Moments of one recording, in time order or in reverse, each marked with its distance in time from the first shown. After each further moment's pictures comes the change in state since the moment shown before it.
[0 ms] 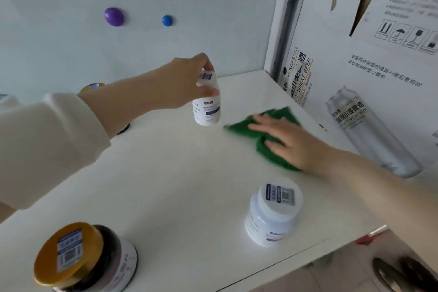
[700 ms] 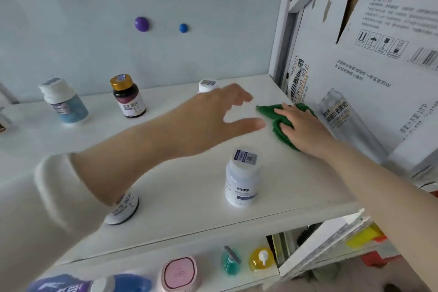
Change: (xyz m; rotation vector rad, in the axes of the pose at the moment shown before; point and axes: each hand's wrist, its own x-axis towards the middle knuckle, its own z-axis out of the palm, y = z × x) left_hand -0.108 0.081 0.021 -0.164 -0.010 0.072; right_hand -0.010 0.030 -0.013 -0.156 0.141 0.223
